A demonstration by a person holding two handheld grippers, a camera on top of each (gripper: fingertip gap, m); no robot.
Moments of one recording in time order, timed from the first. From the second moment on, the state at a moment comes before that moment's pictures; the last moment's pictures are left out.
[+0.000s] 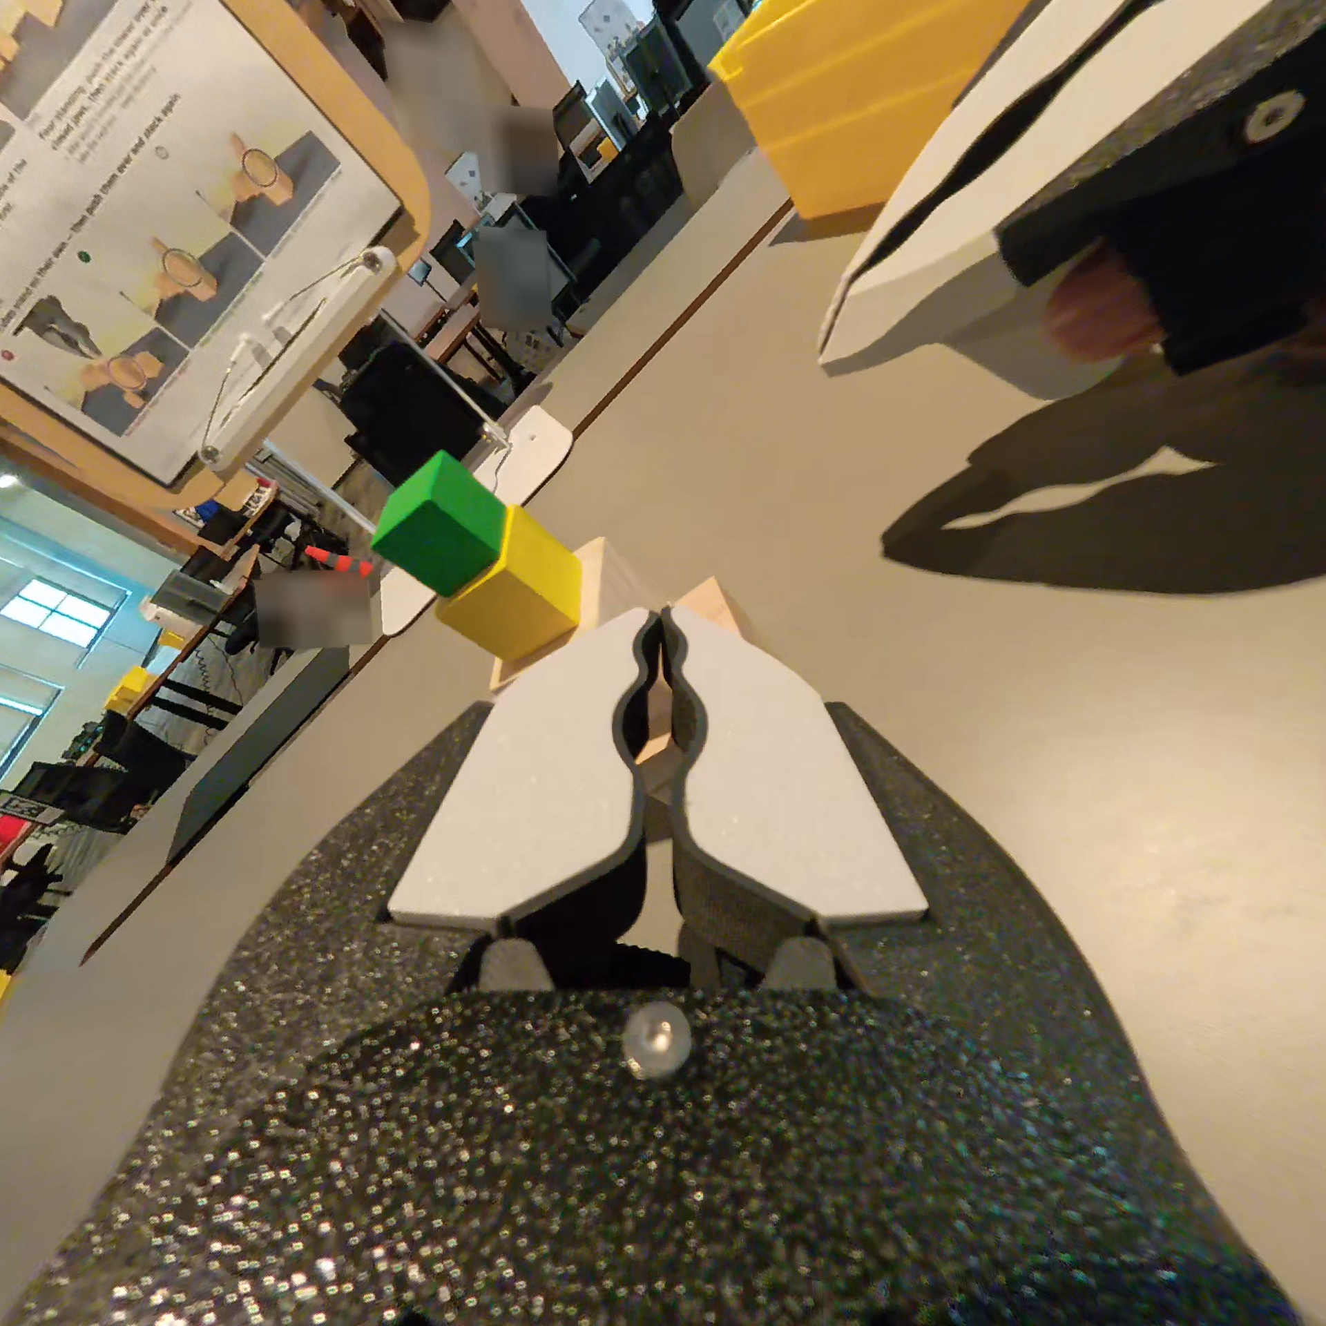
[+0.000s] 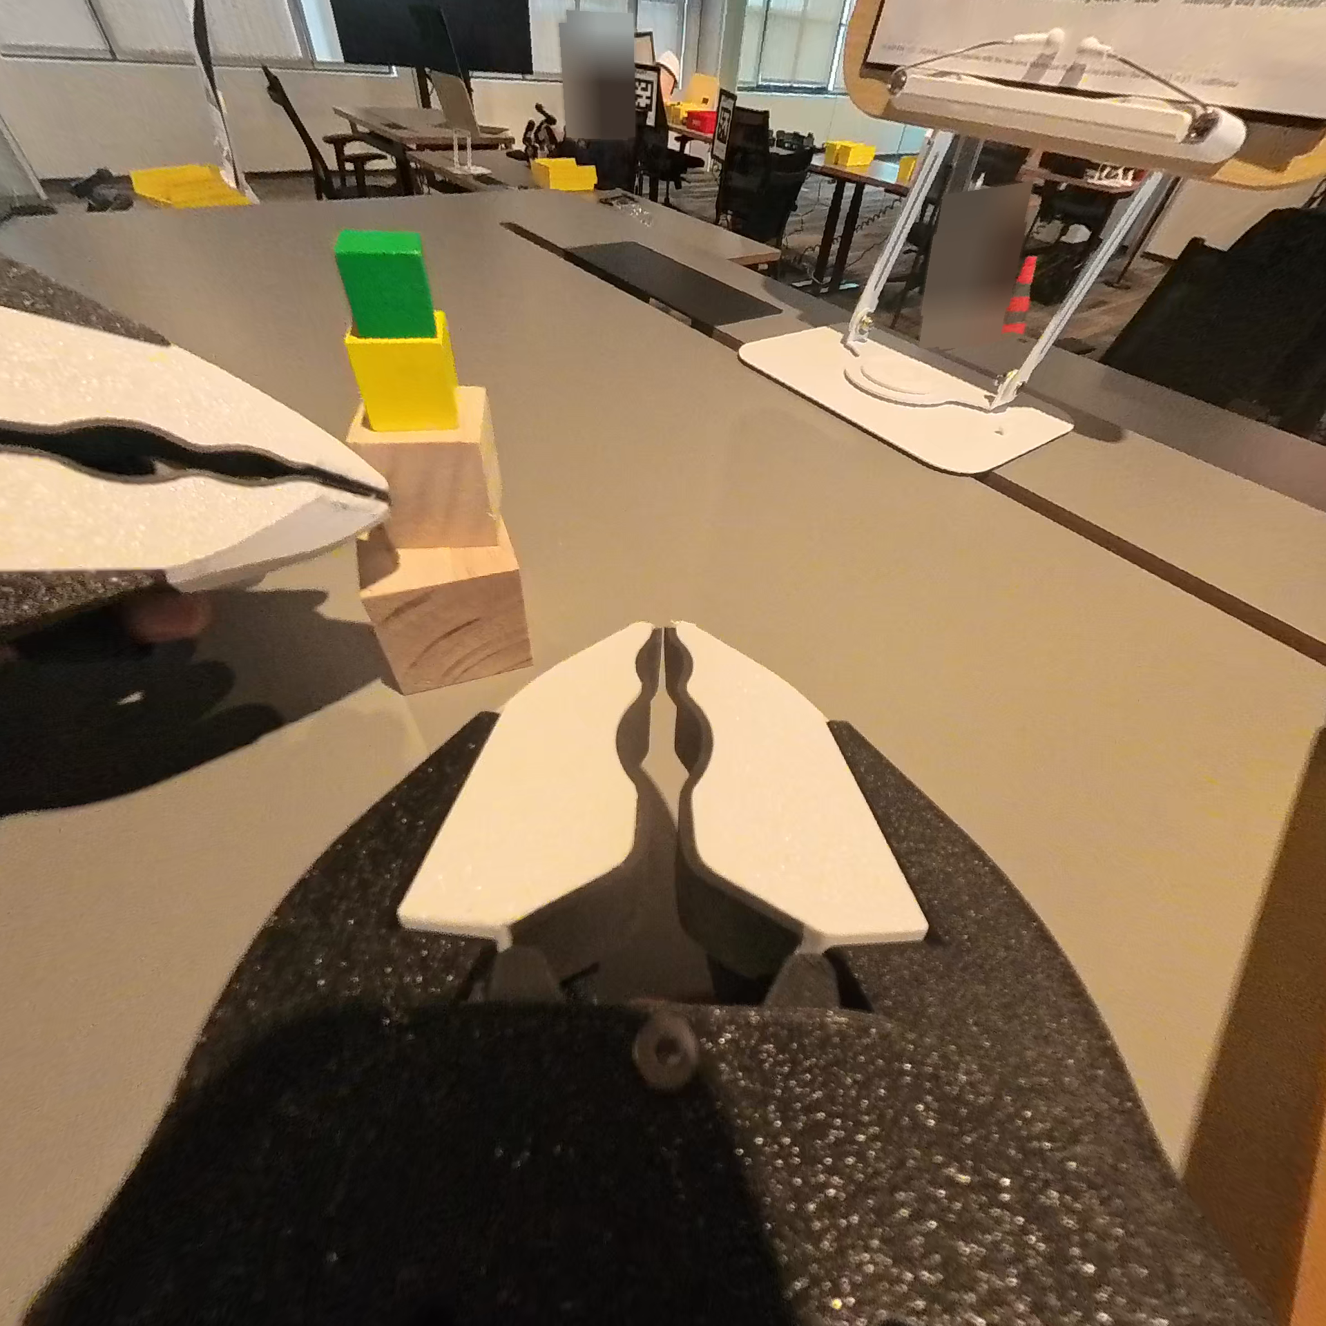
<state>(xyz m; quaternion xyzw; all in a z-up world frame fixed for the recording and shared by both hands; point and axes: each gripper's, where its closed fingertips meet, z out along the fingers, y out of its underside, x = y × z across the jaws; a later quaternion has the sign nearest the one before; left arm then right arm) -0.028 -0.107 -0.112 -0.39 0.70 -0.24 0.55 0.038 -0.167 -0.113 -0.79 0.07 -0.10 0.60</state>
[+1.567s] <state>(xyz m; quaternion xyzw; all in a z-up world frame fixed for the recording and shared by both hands) 0.011 0.333 -0.180 -0.66 0.63 -0.26 0.31 0.051 -0.176 -0.105 -0.77 0.12 -0.06 0.62</state>
